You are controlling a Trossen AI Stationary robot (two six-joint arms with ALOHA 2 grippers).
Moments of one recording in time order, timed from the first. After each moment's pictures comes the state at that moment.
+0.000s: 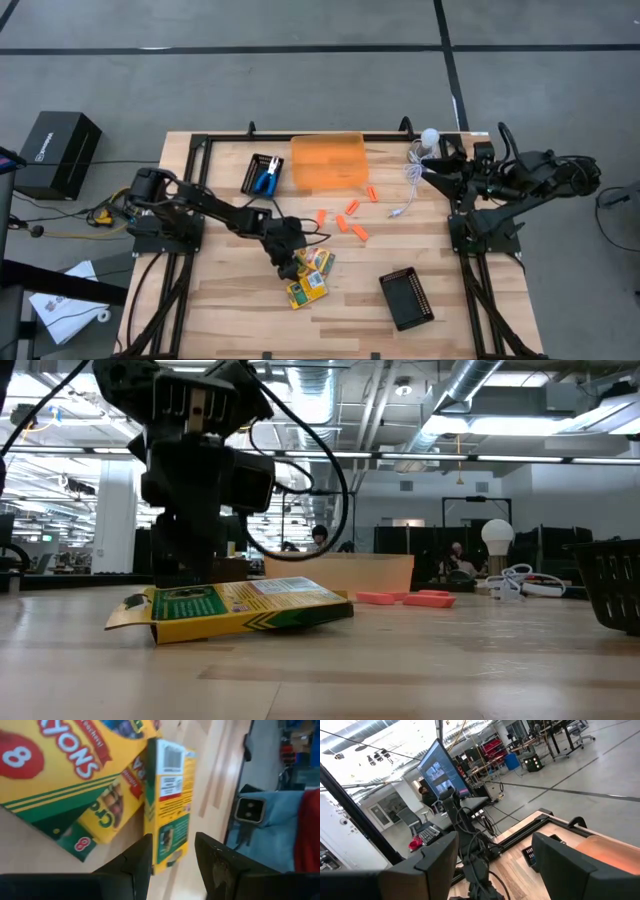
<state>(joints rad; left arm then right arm) -0.12 1.72 0.77 0.07 0.54 -0.80 0.35 0.61 0.96 -0.31 0.60 0.49</state>
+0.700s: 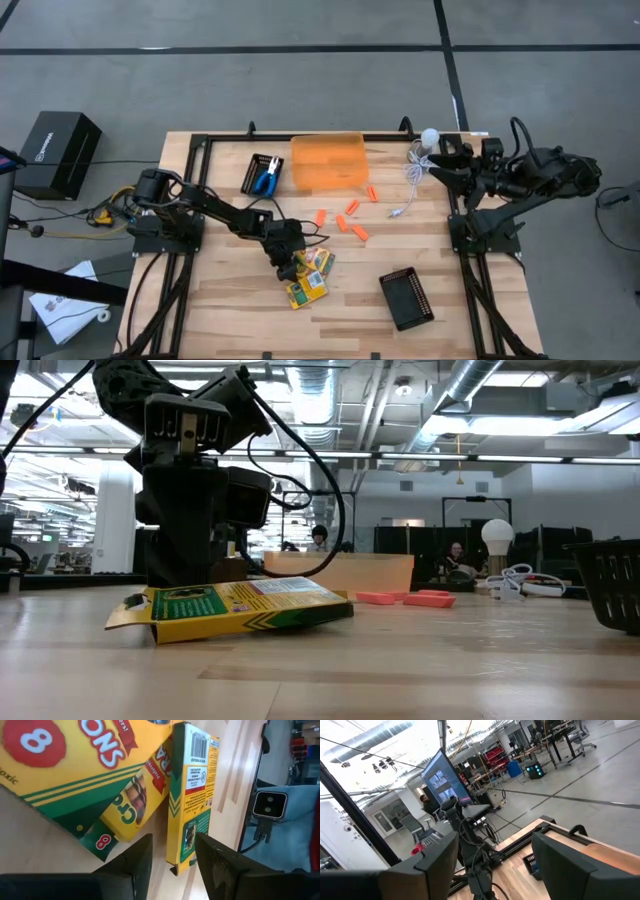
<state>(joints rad) -0.12 1.75 0.75 0.09 0.53 -0.77 0.35 0.57 0.95 -0.30 0.60 0.46</state>
